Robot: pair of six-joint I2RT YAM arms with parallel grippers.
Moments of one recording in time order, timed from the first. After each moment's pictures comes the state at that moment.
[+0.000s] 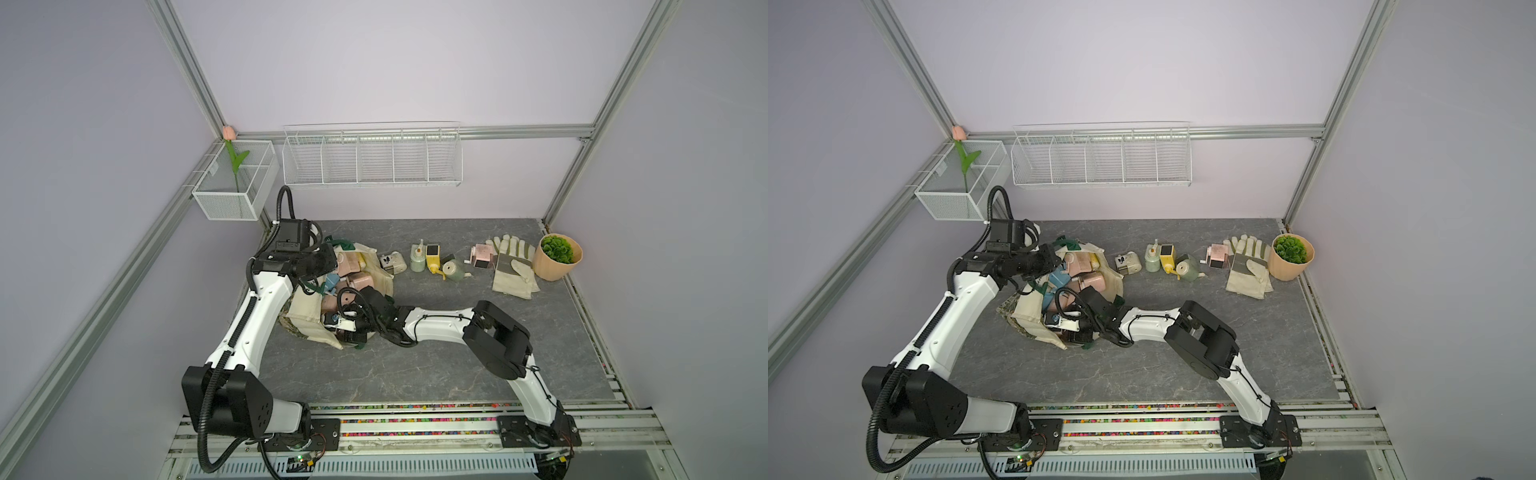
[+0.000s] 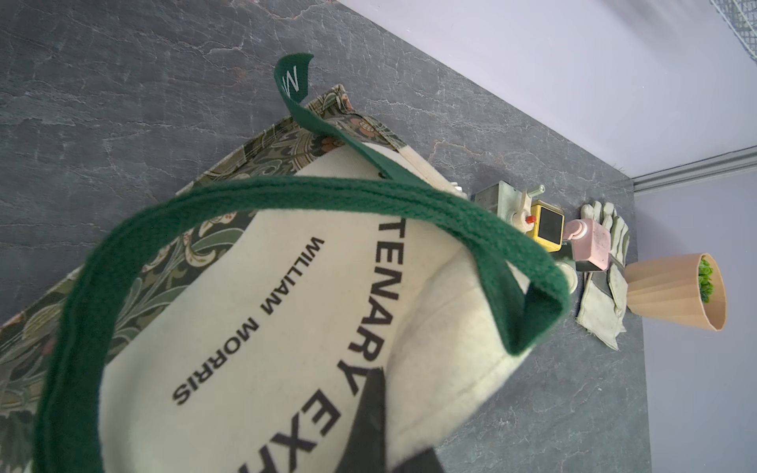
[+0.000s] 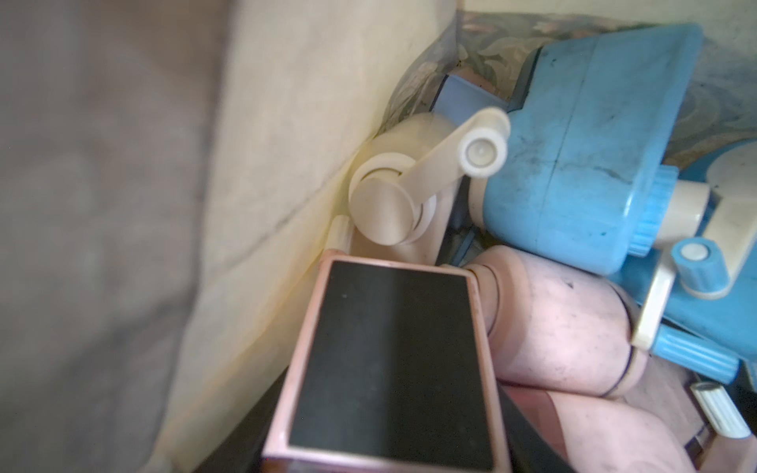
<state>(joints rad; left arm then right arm) -0.16 1.41 1.34 -0.75 0.23 -0.46 1.06 2.19 1.47 0.15 -0.31 -0.51</state>
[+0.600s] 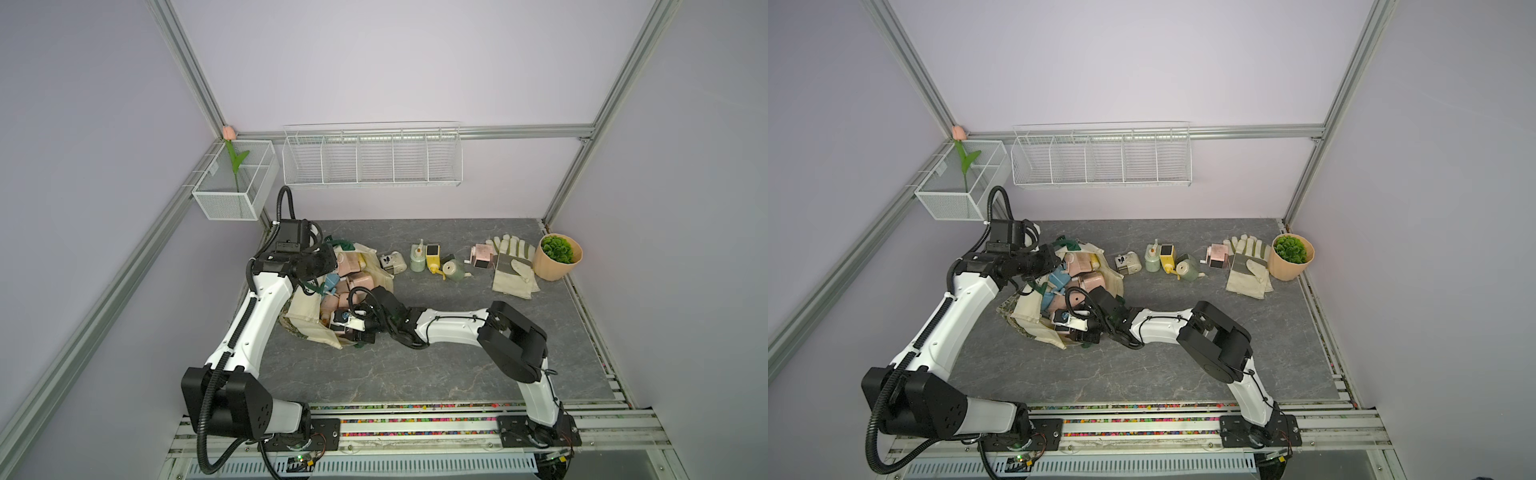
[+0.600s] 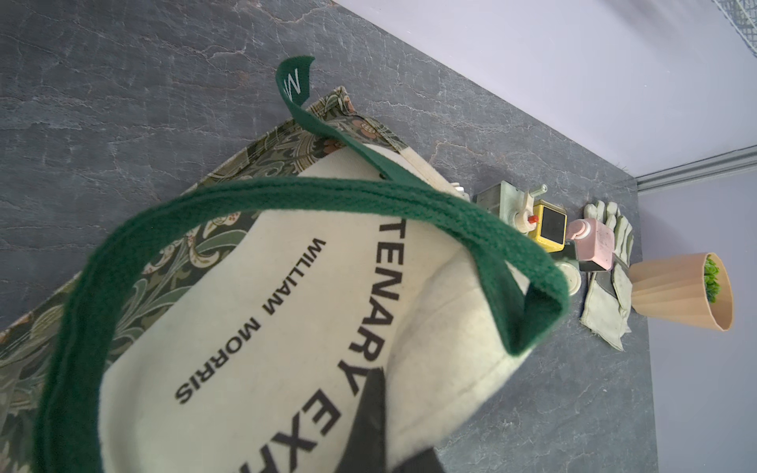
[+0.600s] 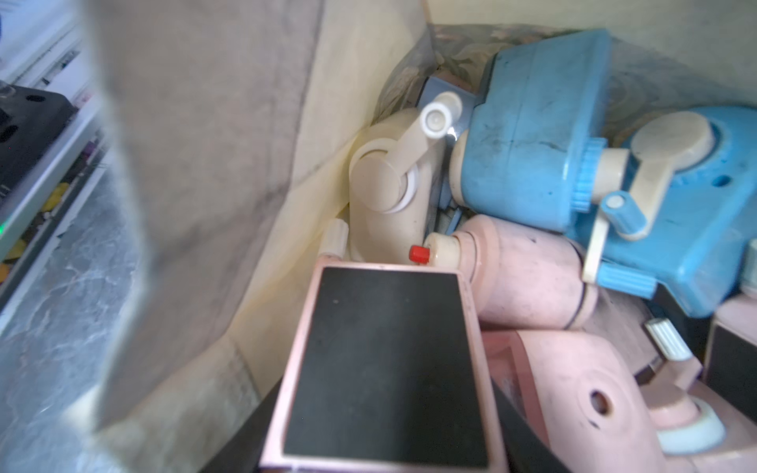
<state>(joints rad) -0.16 1.40 1.34 -0.75 0.22 -0.45 1.04 2.06 1.31 0.20 -0.31 -0.46</state>
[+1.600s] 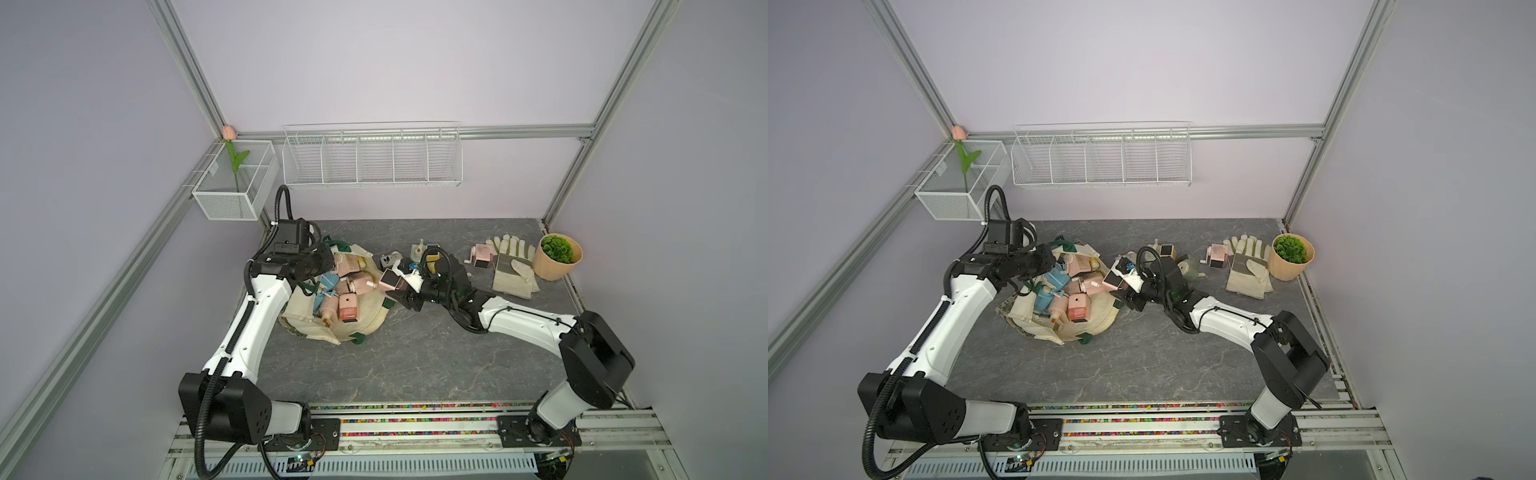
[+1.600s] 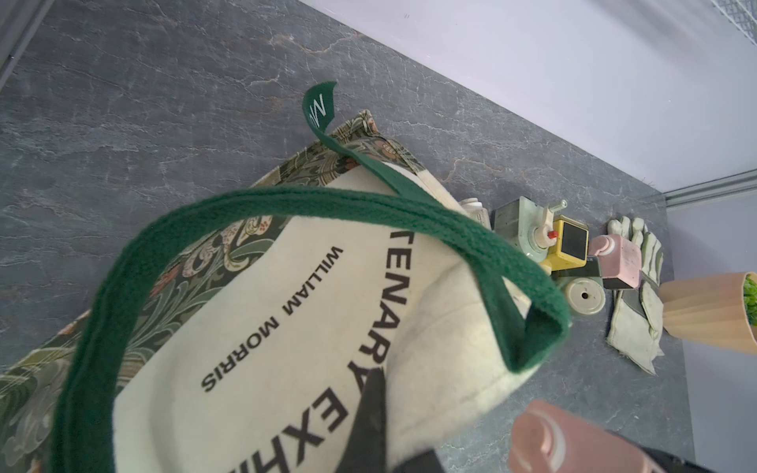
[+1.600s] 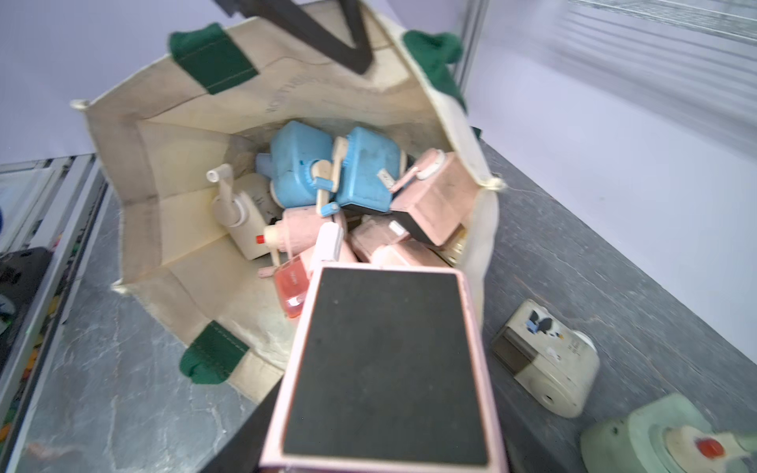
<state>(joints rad) -0.16 1.37 1.33 -0.75 0.13 -0.44 0.72 1.62 1.01 0.28 -0.38 -0.19</state>
